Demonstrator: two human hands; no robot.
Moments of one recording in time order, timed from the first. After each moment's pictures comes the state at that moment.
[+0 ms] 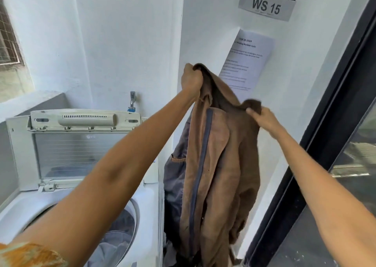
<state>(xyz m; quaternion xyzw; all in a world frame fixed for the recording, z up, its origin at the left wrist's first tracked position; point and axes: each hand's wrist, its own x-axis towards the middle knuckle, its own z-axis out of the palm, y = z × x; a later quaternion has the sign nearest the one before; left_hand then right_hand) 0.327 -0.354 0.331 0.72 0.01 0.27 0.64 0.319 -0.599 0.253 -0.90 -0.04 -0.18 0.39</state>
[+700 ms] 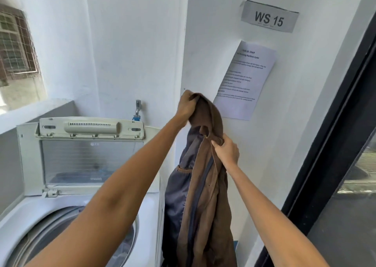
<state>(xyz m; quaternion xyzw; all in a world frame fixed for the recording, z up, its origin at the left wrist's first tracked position) 0.333 -0.334 0.282 0.72 -0.07 0.24 0.64 0.304 -0.488 0.170 -0.89 0.00 -0.24 0.38</state>
